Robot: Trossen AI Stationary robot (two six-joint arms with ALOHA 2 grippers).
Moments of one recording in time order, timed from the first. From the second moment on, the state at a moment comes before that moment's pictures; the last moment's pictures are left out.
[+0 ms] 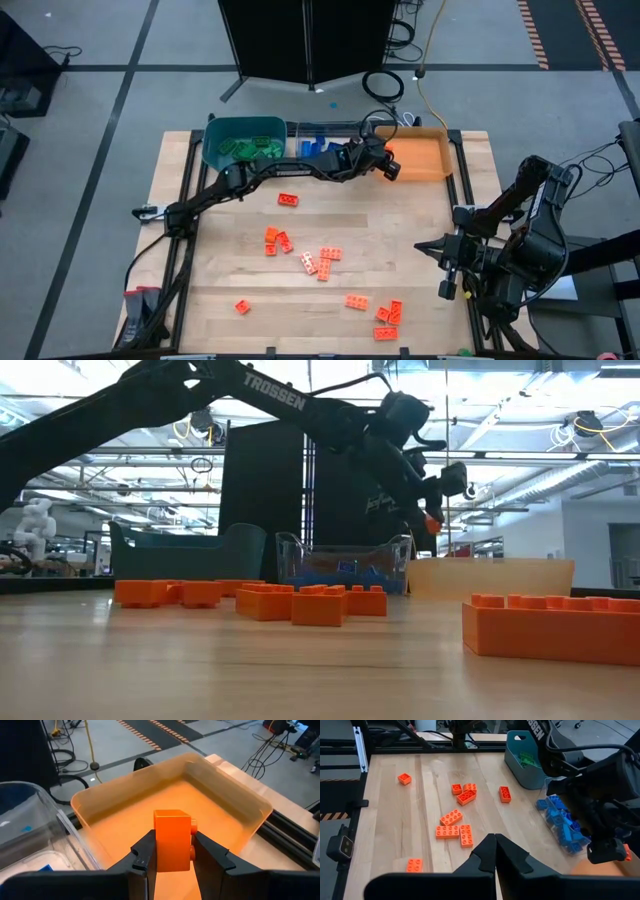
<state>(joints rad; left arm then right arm) 0.23 2.49 2.18 -0.17 -0.39 -0.40 0.99 1.36 1.55 -1.43 0.99 1.07</state>
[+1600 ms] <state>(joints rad) -0.18 2.21 2.18 -0.96 0.23 0.11 0.99 1.36 1.55 -1.44 0.99 1.10</state>
